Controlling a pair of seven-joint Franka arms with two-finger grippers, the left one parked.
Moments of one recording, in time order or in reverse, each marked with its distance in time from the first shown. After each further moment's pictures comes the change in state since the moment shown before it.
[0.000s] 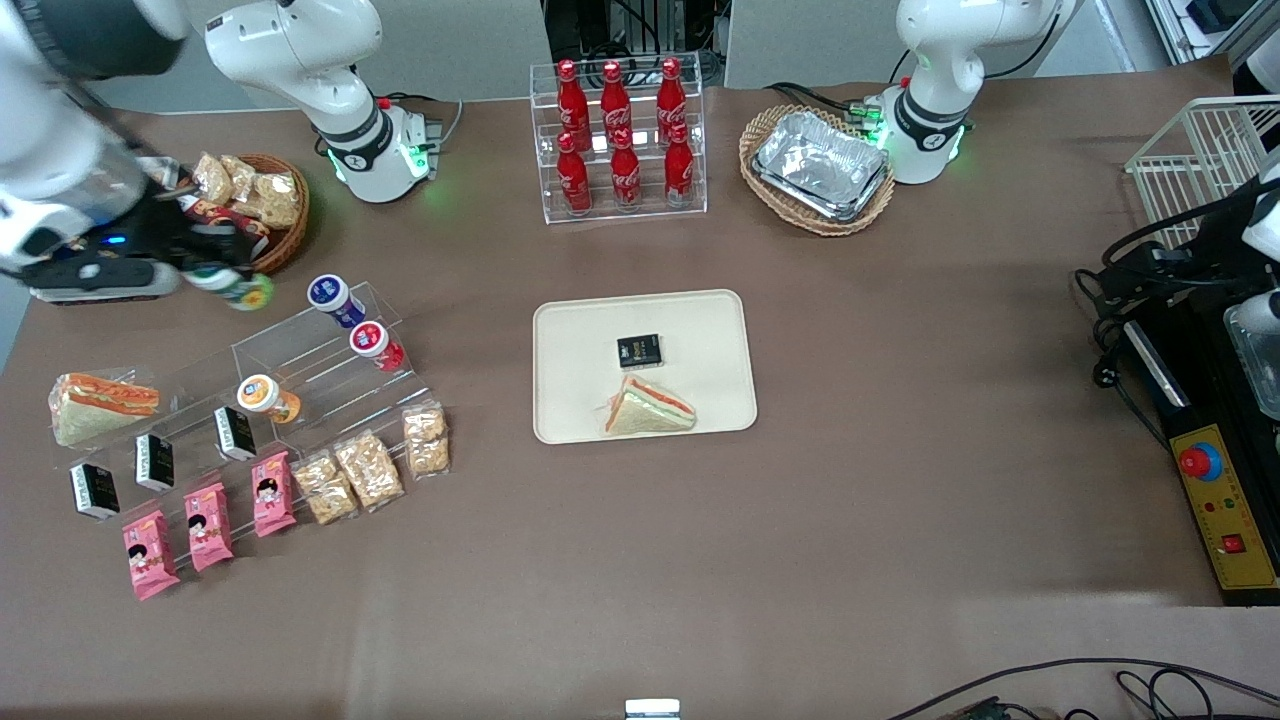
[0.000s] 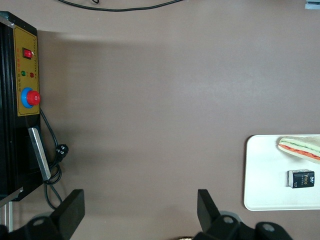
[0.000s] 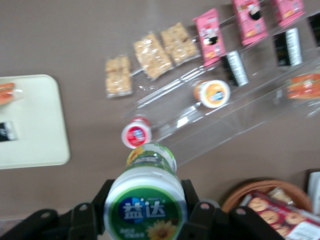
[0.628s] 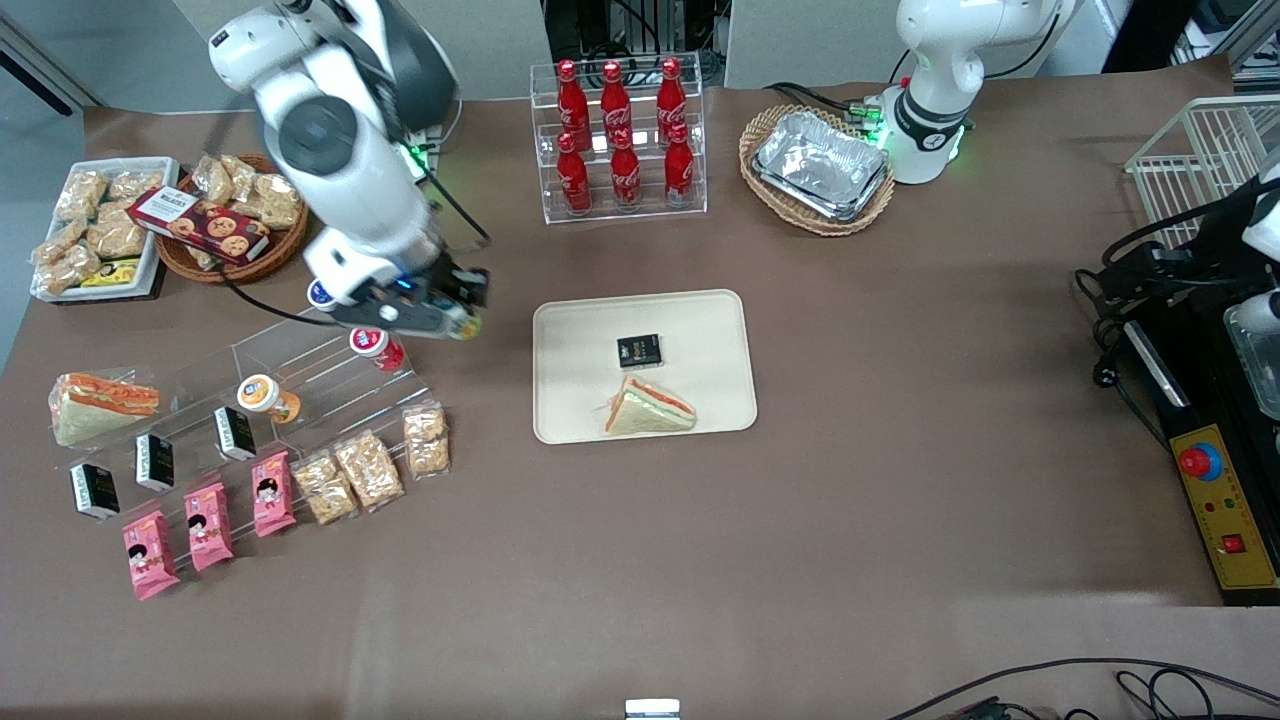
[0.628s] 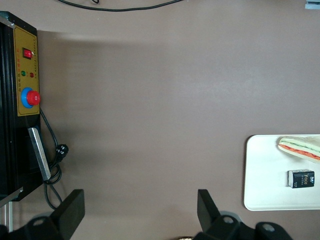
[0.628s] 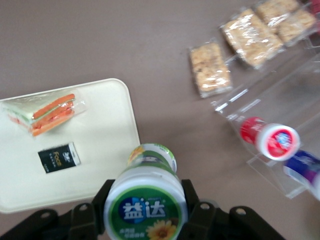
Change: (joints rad) arm 0.336 0.262 0.044 -0.020 0.049 0.298 0.474
